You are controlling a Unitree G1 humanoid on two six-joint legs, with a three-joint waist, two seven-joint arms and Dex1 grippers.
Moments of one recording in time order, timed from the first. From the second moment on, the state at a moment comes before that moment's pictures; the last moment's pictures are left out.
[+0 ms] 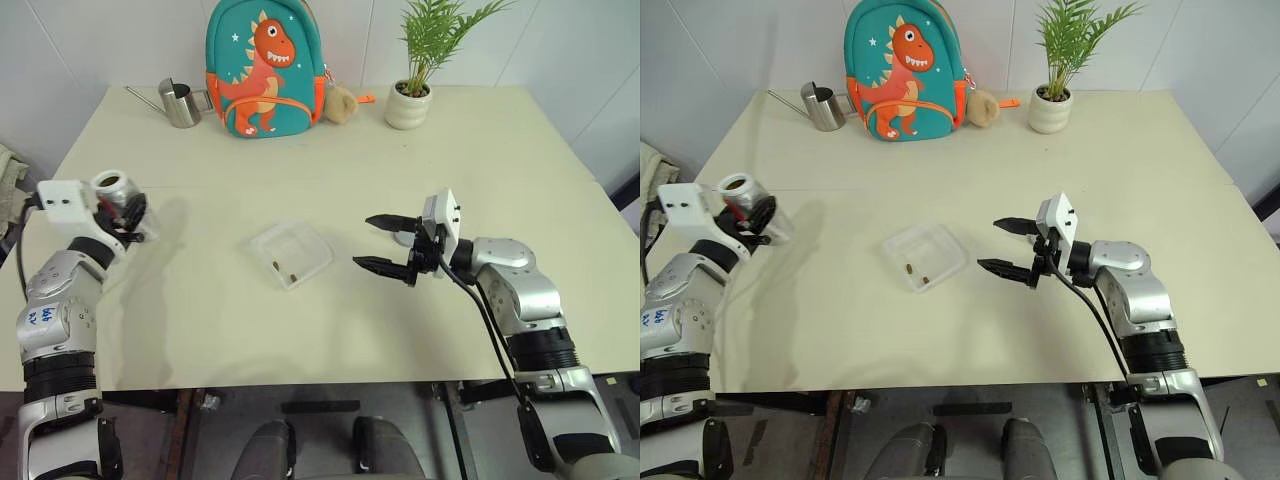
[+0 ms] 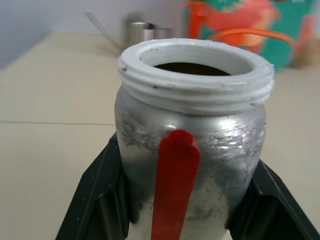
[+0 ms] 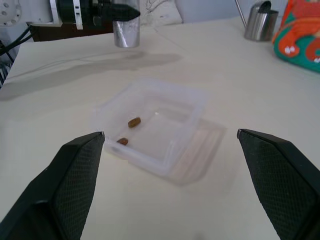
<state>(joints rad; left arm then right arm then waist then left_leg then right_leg) -0.46 0.64 0.42 0.32 -0.46 0.28 -0.20 -0.62 -0.48 0.03 0.19 0.38 0.23 1.14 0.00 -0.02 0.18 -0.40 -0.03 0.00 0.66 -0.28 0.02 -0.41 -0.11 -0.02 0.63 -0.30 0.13</state>
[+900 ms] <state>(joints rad) -0.02 0.78 0.43 0.17 -0.30 0.15 -0.50 -0.60 -0.47 0.03 0.11 0.40 0.27 1.14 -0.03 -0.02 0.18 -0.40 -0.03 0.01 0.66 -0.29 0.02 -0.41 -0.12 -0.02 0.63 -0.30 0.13</state>
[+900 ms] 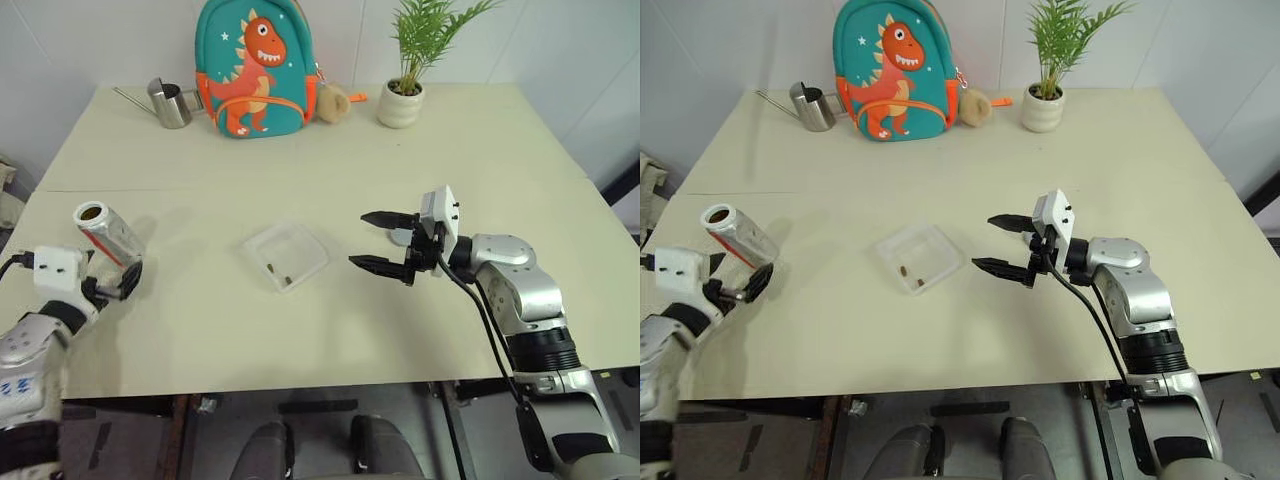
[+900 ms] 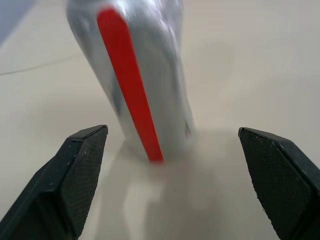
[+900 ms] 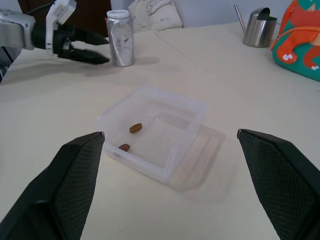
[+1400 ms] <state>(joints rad) 0.12 0.84 0.48 -0.20 -0.44 0.10 -0.84 -0.62 -0.52 0.03 0.24 0.38 0.13 1.22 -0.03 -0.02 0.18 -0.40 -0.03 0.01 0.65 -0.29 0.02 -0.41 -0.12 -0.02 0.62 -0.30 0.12</state>
